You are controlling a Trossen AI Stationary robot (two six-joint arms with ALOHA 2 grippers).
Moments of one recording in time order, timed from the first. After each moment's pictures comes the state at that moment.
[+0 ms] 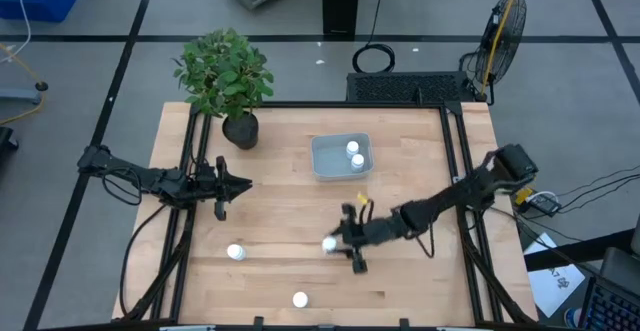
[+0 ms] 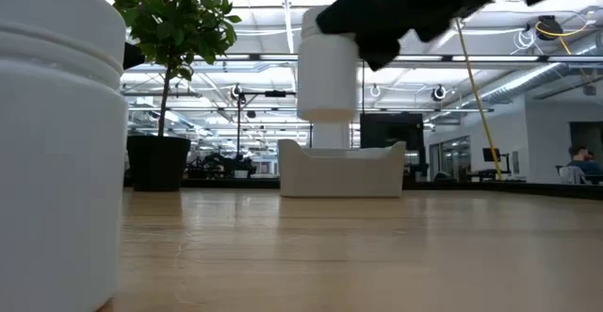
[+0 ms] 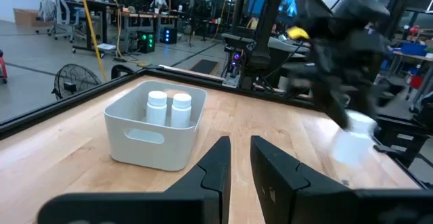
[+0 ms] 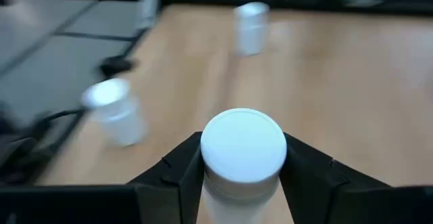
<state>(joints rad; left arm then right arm) -0.33 0.16 0.01 0.13 -0.45 -0.19 0.41 1.68 0.88 0.35 0.20 0.15</state>
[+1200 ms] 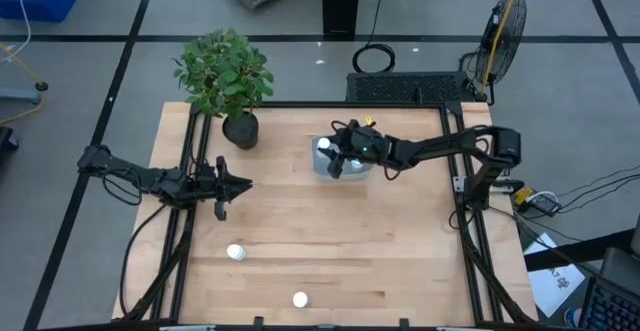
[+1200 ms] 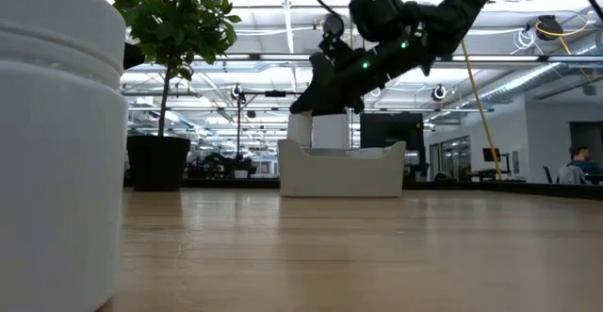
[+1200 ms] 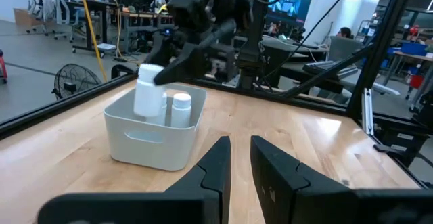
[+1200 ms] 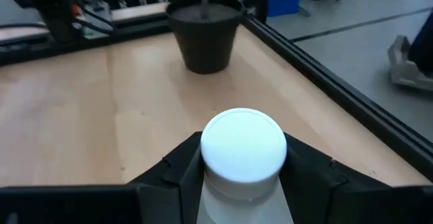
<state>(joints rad) -0.33 0.16 0.01 0.13 -0.45 -0.19 -0.24 1.71 0.88 0.46 0.15 0.09</state>
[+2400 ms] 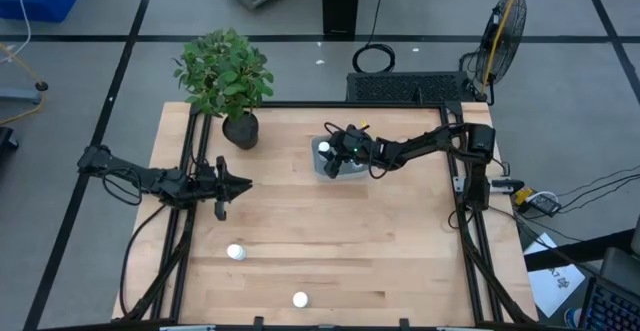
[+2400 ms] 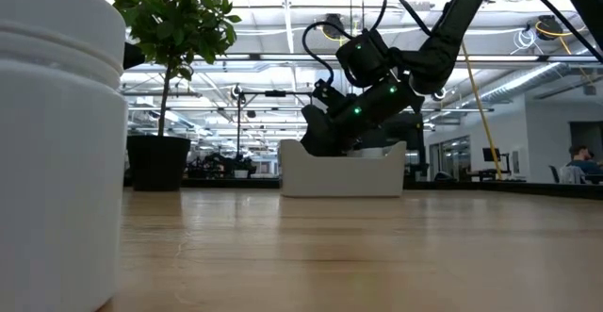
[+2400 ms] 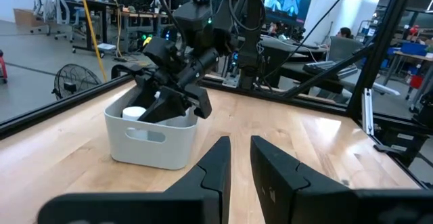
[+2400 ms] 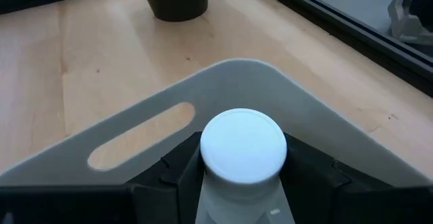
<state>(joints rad) -0.33 0.16 0.01 0.13 -0.45 -0.19 -0.30 1.92 0.88 0.55 0.13 0.14</state>
